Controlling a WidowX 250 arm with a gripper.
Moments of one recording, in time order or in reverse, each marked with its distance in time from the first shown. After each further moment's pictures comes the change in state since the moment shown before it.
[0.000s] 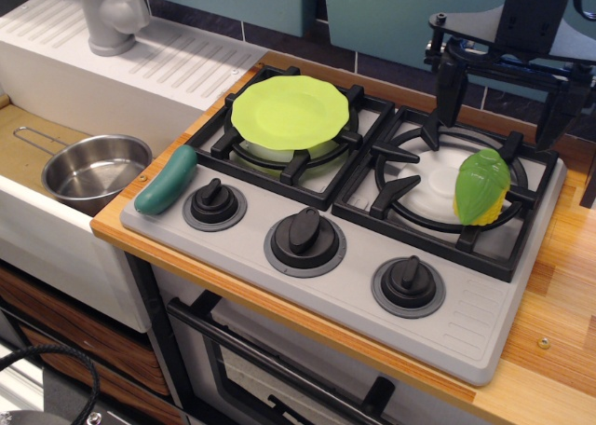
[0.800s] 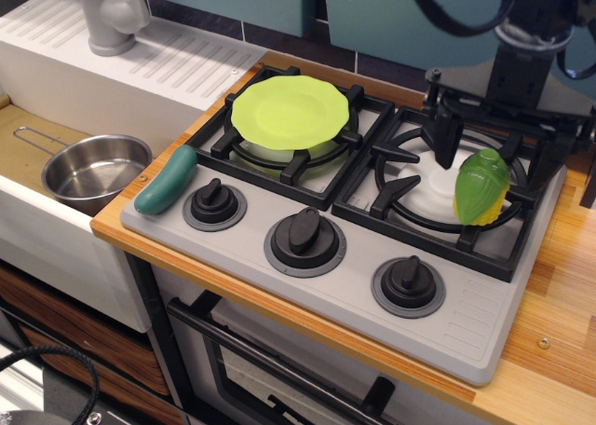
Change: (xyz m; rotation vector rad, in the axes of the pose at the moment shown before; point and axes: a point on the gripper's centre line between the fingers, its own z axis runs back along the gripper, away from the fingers) arm -0.003 -0.004 -0.038 -0.020 -0.019 0.002
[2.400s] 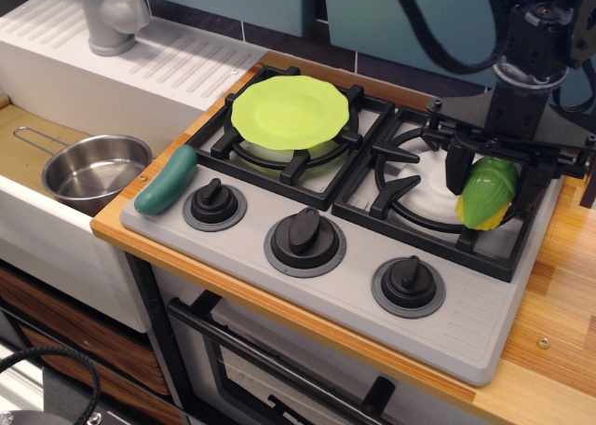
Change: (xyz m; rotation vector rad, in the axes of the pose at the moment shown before) arm -0.004 -0.003 -0.018 0.005 -0.003 -0.003
